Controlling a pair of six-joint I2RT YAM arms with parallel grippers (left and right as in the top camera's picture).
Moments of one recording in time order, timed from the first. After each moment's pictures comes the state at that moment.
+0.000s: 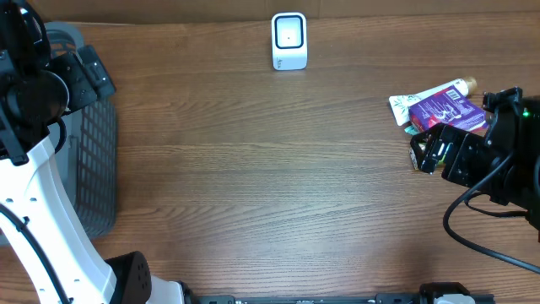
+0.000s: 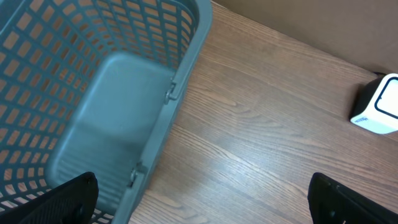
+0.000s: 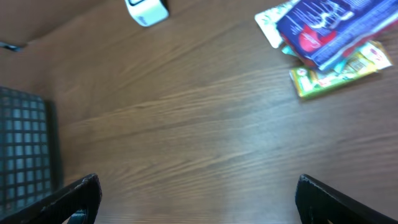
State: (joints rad) left arm 0.24 1.66 2.44 -1.65 -0.12 -0.23; right arm 0.04 1.14 1.66 -1.48 -0.24 0.38
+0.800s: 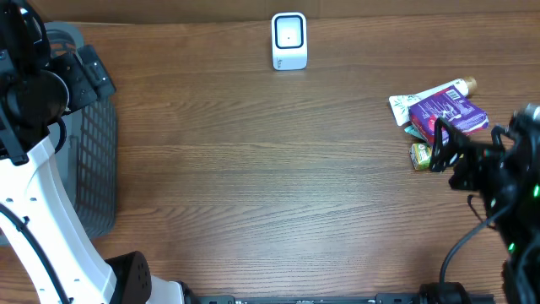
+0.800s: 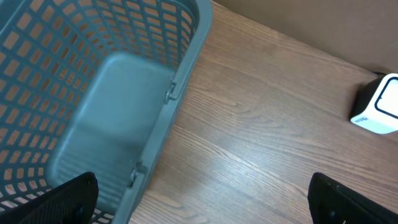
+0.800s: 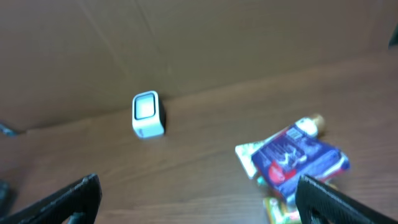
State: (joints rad) left arm 0.24 1.66 2.44 -1.65 -0.12 -0.23; right arm 0.04 0.71 1.13 -0.76 -0.05 0.27
